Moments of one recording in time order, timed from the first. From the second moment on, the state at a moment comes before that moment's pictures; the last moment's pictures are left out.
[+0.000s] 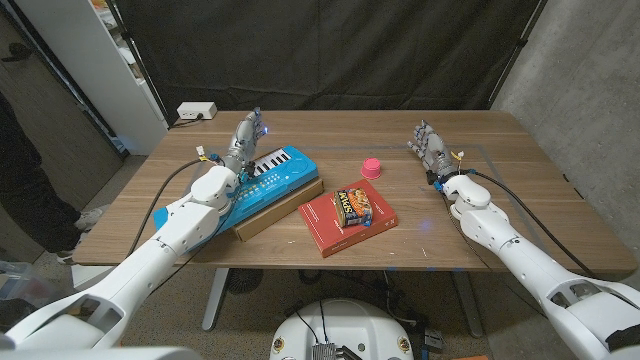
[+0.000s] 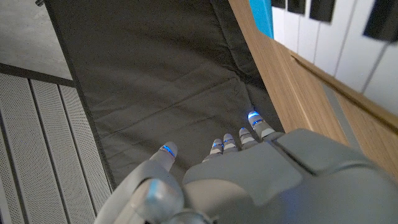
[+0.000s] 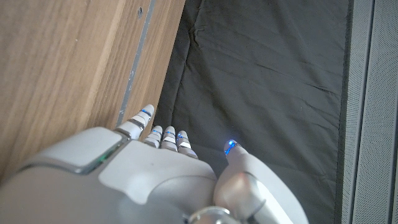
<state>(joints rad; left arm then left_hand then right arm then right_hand) 0.84 0.59 0.36 -1.50 -0.54 -0.15 0.14 0.03 0.08 0.51 0.17 0.25 -0.17 0.05 0.20 0.17 -0.18 0.01 0.23 0.18 -0.17 0.05 0.21 0.18 -0.17 0.02 0.56 0.19 -0.75 -0.47 -0.39 -1.15 0.64 0.28 0.07 0.05 0.08 0.33 0.16 0.25 -0.07 0.06 0.18 0.18 -0.06 0.03 0.18 0.18 -0.11 -0.01 0.18 0.18 0.09 -0.04 0.18 0.17</state>
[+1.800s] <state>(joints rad) 0.94 0.73 0.28 -1.76 -0.39 -0.06 0.28 0.05 0.09 0.51 0.16 0.26 -0.17 0.03 0.19 0.17 -0.17 -0.02 0.23 0.18 -0.17 0.04 0.21 0.18 -0.17 0.04 0.56 0.19 -0.70 -0.44 -0.41 -1.09 0.62 0.31 0.09 0.05 0.08 0.33 0.16 0.26 -0.03 0.05 0.20 0.18 -0.03 0.03 0.20 0.18 -0.08 -0.01 0.19 0.18 0.11 -0.04 0.19 0.17</state>
